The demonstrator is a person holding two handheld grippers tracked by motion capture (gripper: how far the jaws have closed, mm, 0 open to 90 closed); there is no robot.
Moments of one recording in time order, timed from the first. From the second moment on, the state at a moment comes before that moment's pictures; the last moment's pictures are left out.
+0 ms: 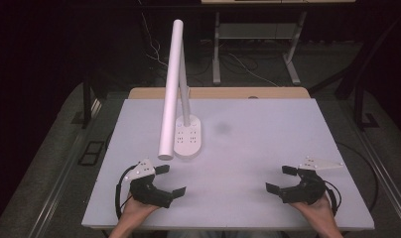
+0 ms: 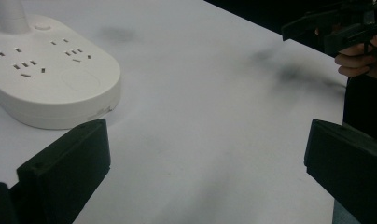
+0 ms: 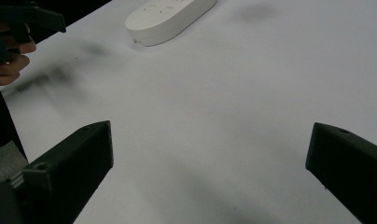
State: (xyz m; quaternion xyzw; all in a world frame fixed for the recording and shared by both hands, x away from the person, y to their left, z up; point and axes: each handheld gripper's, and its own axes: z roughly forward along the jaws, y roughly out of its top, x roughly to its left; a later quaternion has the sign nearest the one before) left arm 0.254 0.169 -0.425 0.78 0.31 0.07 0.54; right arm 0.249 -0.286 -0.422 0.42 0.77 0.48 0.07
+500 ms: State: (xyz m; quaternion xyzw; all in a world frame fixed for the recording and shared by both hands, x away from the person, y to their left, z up) left arm 0.252 0.169 -0.424 0.77 0.32 0.07 0.54; right arm 0.248 -0.287 -0.422 0.42 0.77 0.48 0.06
